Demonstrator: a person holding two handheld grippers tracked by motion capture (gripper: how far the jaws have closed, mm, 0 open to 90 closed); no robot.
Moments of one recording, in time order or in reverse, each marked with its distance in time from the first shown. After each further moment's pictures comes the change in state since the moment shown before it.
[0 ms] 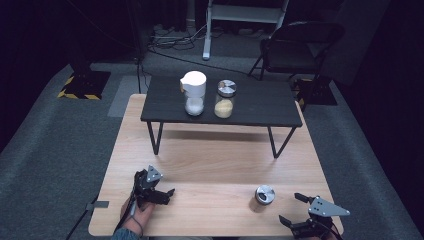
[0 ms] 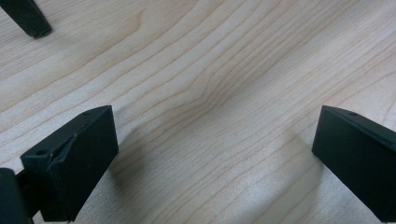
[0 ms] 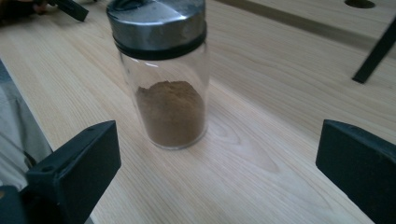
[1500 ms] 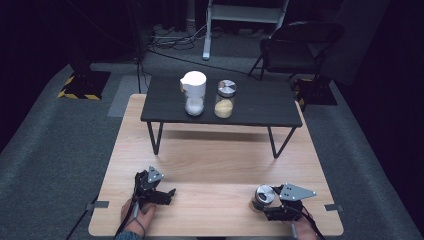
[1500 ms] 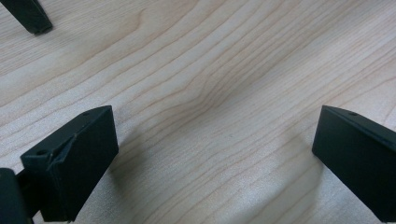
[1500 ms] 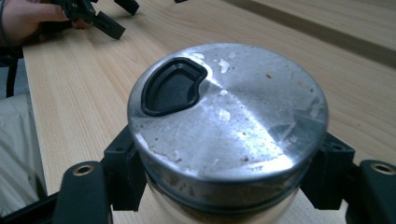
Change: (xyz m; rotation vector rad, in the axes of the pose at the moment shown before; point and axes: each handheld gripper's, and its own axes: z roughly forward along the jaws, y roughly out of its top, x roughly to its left) left arm -0.008 0.000 0.001 -0.003 0.021 -0.025; right arm -0.008 0.033 0.071 -0.010 0.149 -0.055
